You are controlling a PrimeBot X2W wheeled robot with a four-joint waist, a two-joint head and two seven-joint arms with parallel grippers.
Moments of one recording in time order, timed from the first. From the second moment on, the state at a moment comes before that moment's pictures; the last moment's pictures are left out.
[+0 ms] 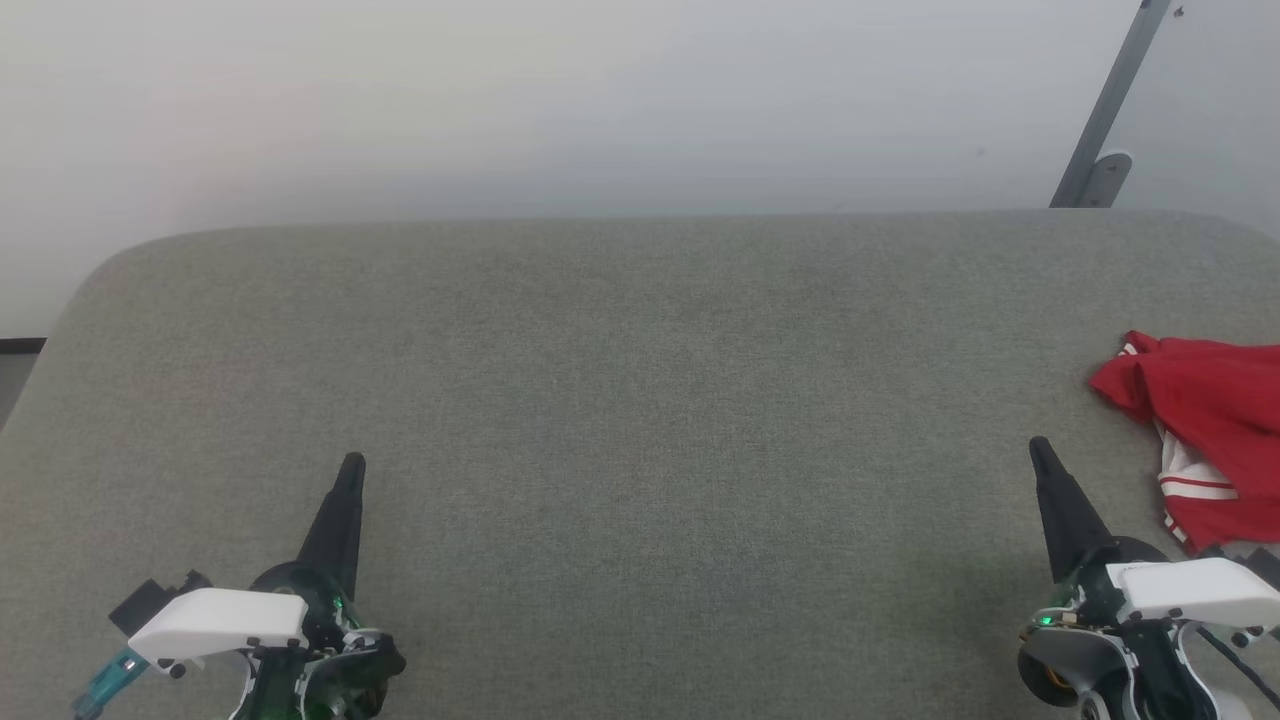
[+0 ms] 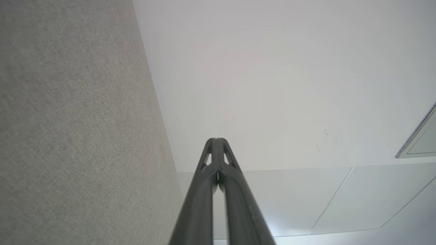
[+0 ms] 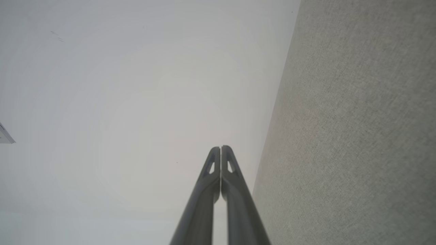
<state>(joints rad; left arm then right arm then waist) -0.10 0.05 0.11 0.25 -1.61 -0.13 0.11 -0.10 -0.05 -0.11 0.25 1.61 0.13 0.11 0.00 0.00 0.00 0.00</state>
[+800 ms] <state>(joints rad) -0.10 0.05 0.11 0.25 -1.61 -0.13 0.11 -0.10 -0.05 -0.11 0.25 1.61 0.13 0.11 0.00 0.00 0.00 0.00</state>
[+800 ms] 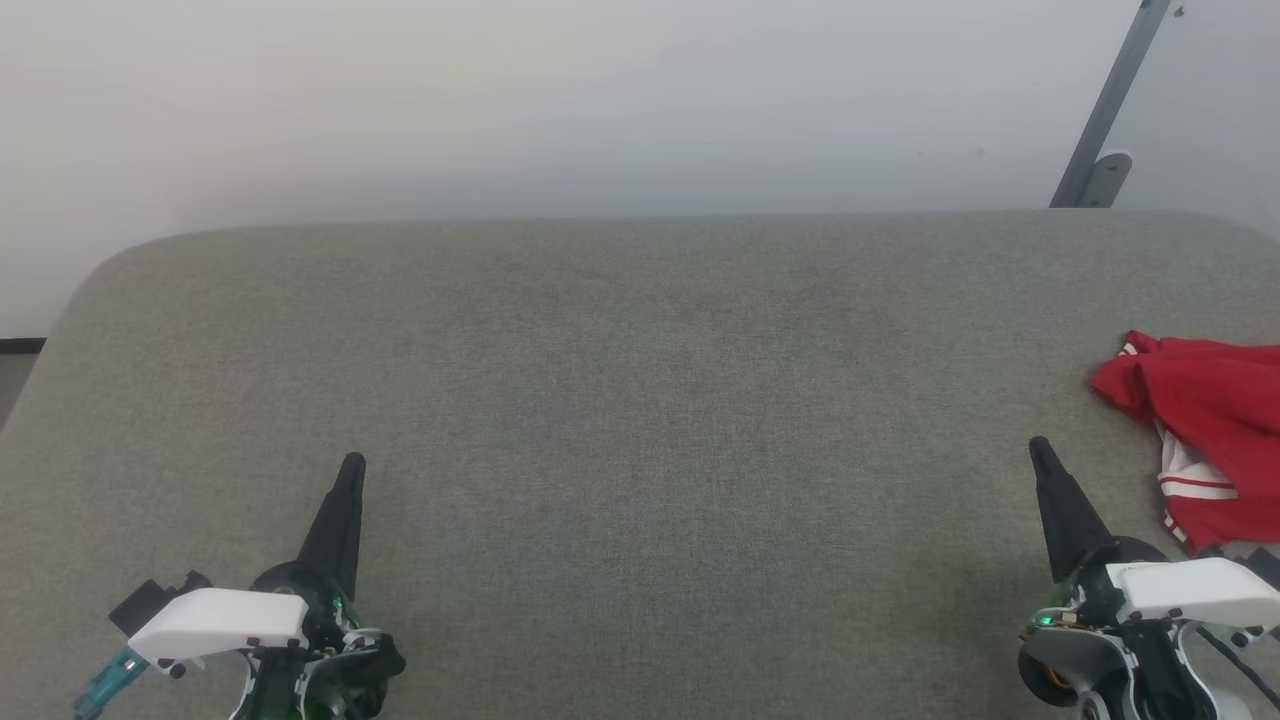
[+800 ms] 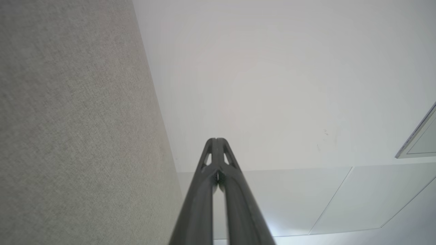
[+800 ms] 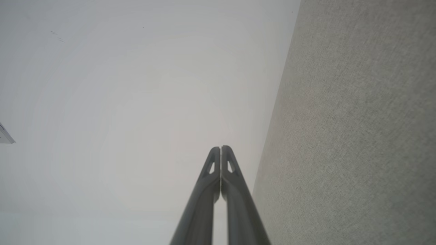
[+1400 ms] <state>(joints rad) -0.10 0.05 0.11 0.25 -1.61 -0.13 0.11 -0.10 -0.05 -0.11 0.25 1.61 0.13 0.11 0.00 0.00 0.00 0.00</state>
